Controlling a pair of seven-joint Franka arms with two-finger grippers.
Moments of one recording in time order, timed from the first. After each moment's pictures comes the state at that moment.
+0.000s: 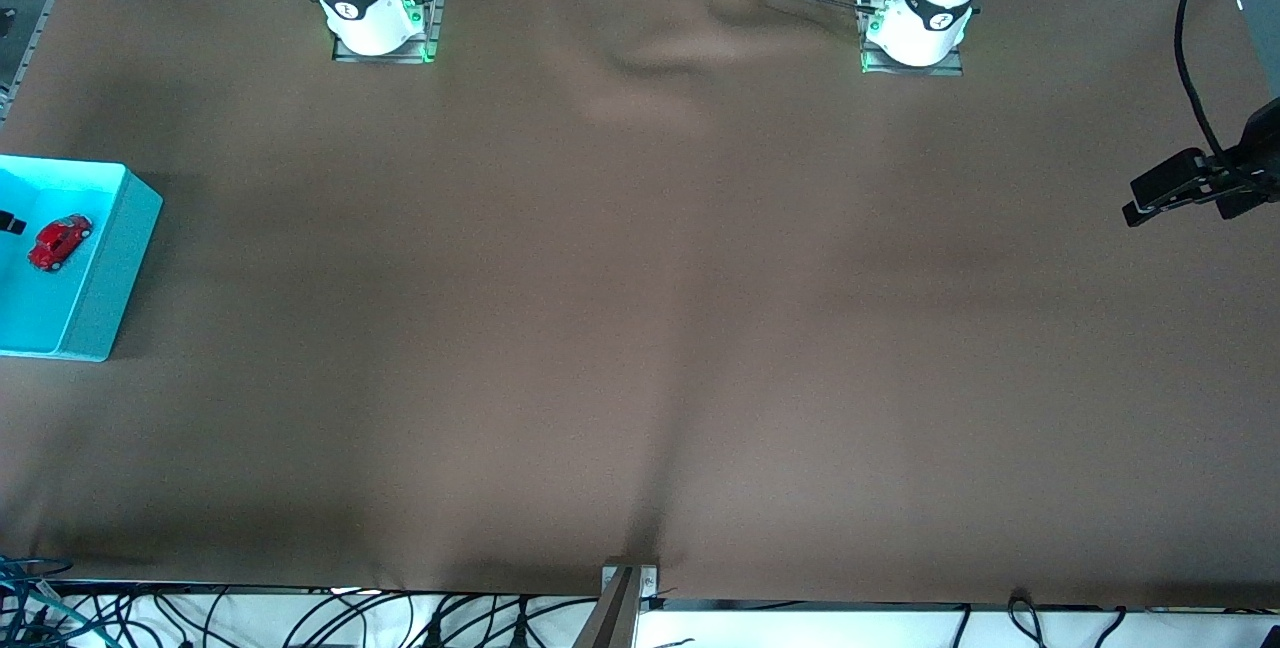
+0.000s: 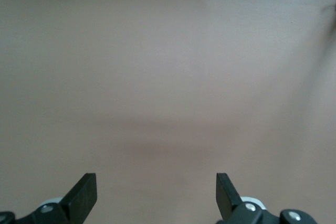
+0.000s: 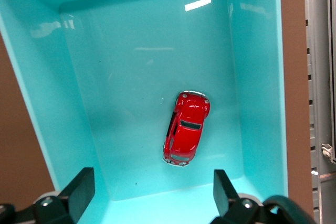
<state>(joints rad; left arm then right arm) -0.03 0.19 0.03 -1.26 -0.02 1.46 -0.11 -0.46 0.45 -0.26 -1.68 0.03 2.09 -0.48</state>
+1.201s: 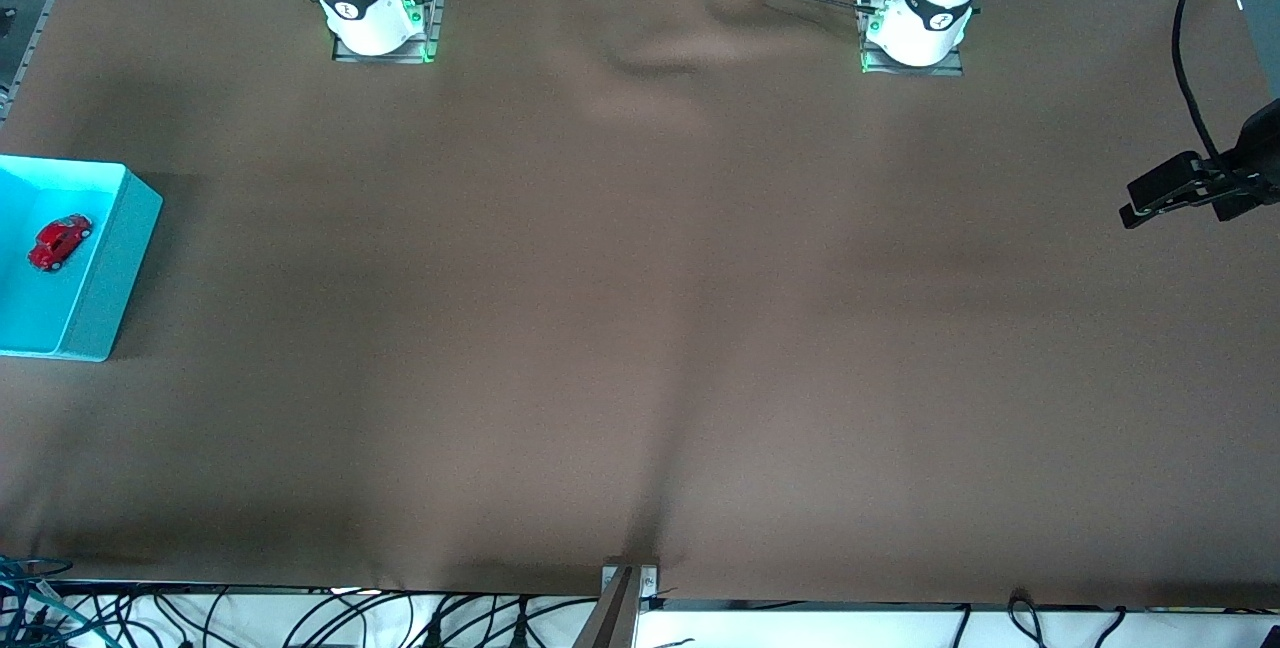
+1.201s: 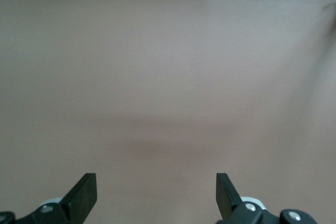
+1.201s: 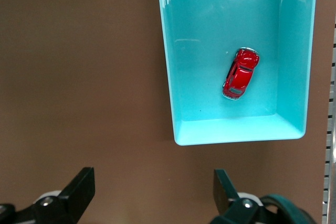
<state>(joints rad) -0.03 0.20 0.03 -1.26 -0.02 1.46 -0.11 -0.41 0.12 -0.23 -1.68 0.03 1.66 -0.48</state>
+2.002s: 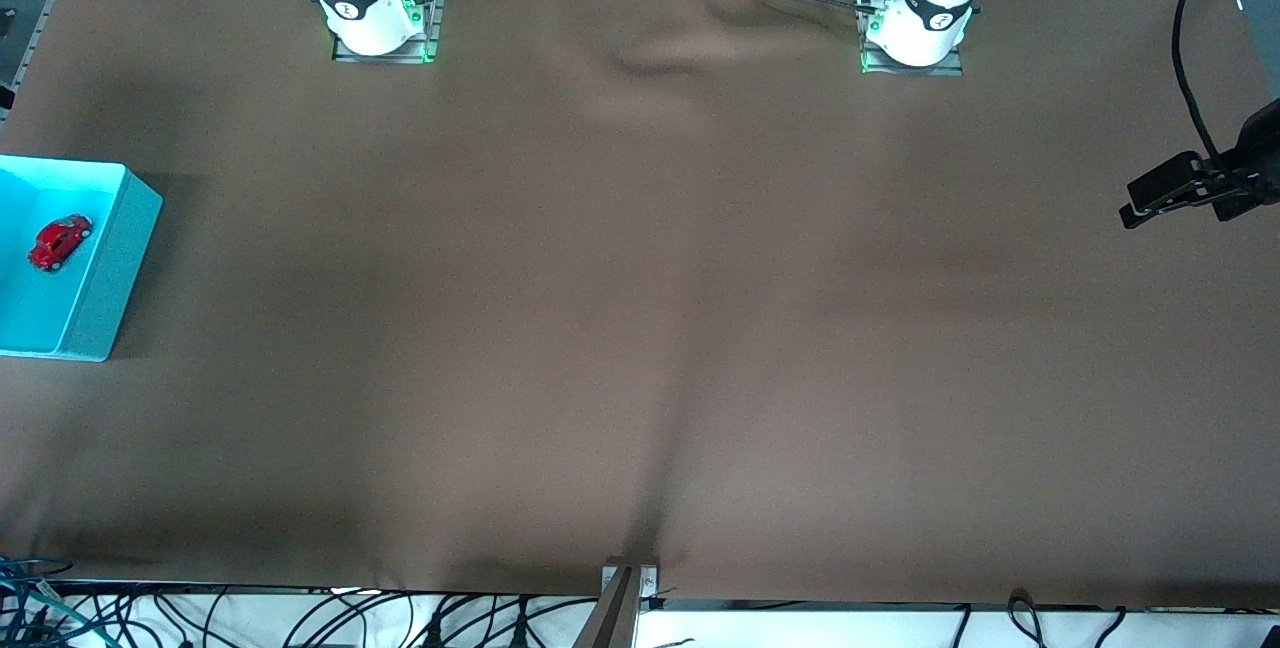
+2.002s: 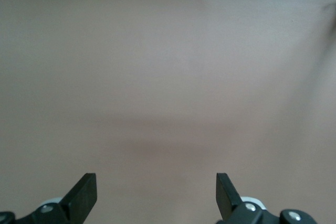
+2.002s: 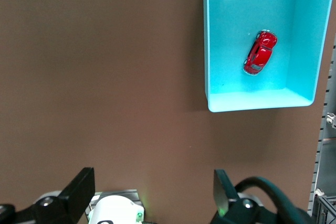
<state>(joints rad) -0.03 0.20 0.03 -1.26 -0.02 1.46 -0.11 -0.23 -0.04 -0.18 -1.68 -0.08 1.45 -0.25</state>
